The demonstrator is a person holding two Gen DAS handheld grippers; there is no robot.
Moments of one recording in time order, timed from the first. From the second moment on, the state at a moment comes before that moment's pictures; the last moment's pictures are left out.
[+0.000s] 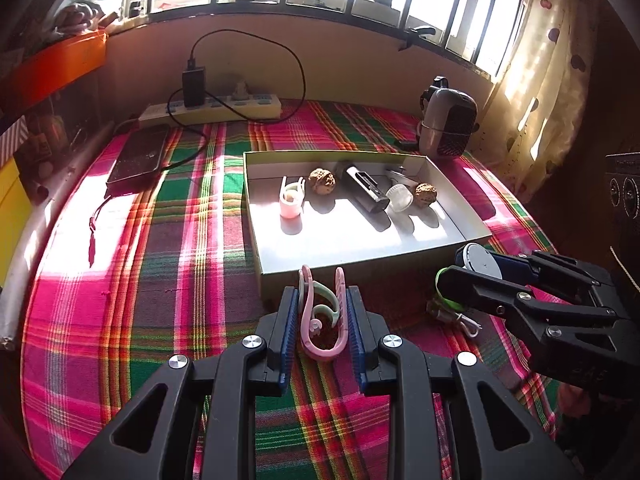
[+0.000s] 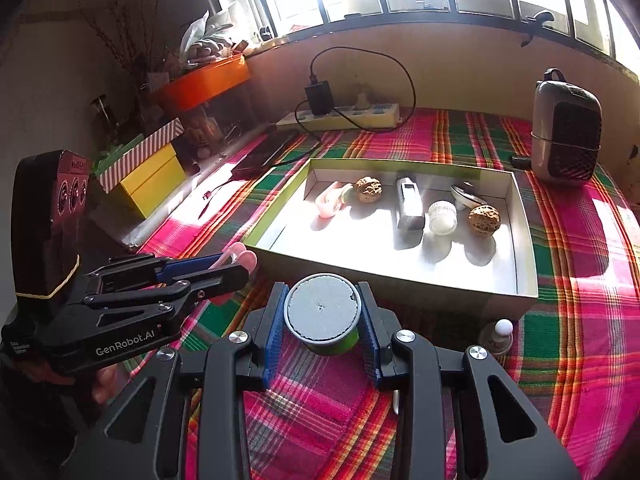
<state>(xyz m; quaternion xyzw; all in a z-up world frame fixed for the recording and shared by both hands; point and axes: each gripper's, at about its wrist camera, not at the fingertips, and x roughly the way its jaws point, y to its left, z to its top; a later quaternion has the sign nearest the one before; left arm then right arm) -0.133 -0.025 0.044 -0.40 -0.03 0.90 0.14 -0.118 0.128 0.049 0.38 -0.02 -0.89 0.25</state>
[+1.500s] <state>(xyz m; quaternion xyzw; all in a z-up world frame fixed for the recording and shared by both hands) -0.225 0.001 0.014 -0.44 -0.01 0.89 0.13 -0.270 0.111 0.015 0.44 -0.04 -0.86 0.26</state>
